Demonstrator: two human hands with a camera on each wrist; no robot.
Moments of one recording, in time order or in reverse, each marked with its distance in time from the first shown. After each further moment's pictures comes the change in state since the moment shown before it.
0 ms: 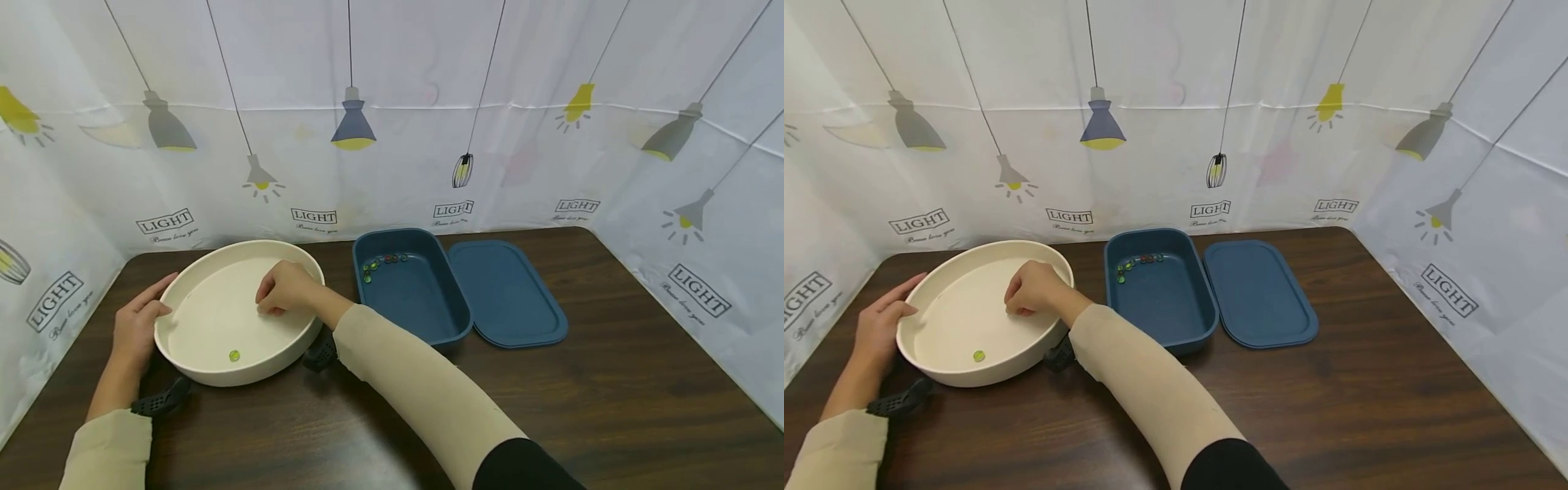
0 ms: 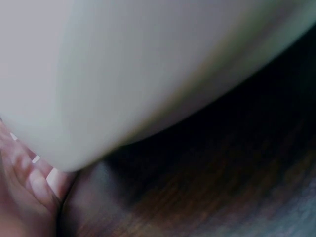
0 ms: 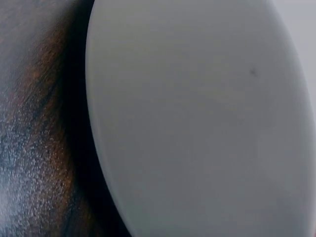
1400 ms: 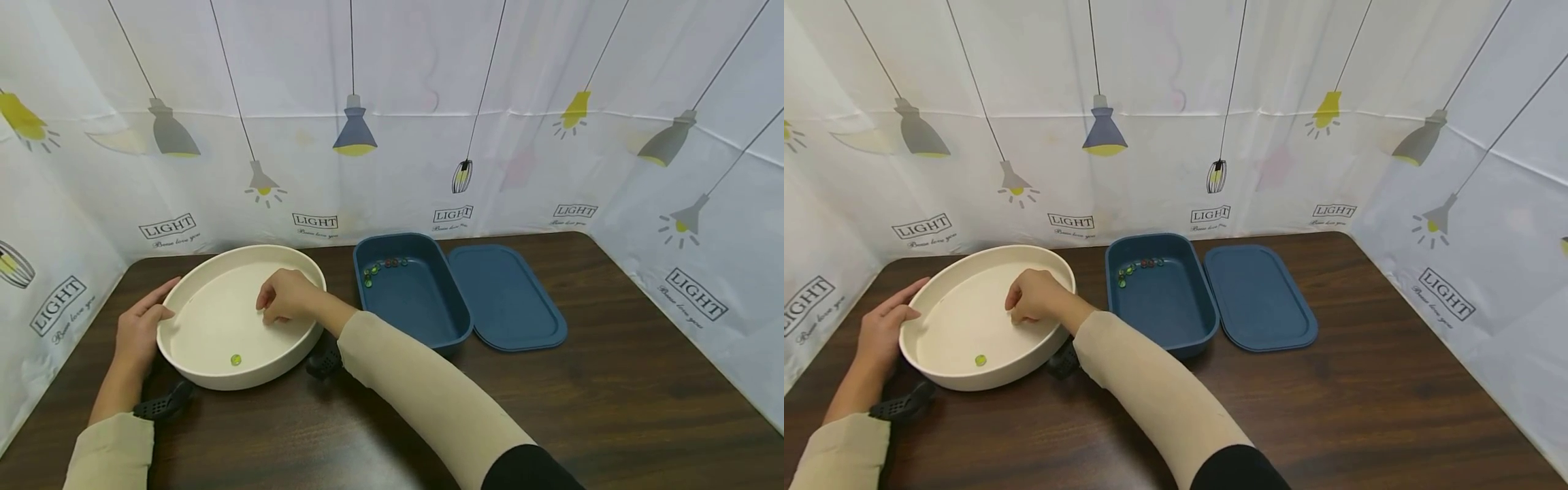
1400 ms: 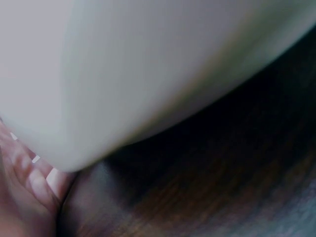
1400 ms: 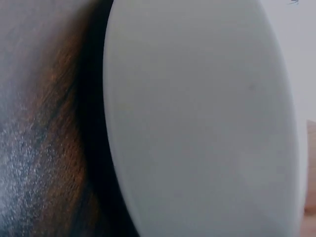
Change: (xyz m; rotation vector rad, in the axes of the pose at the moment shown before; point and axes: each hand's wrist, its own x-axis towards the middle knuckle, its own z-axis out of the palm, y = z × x) left_hand -0.001 -0.001 -0.002 0.080 -0.015 0.022; right_hand -0.006 -0.005 -0.002 -0.131 -0.064 -0.037
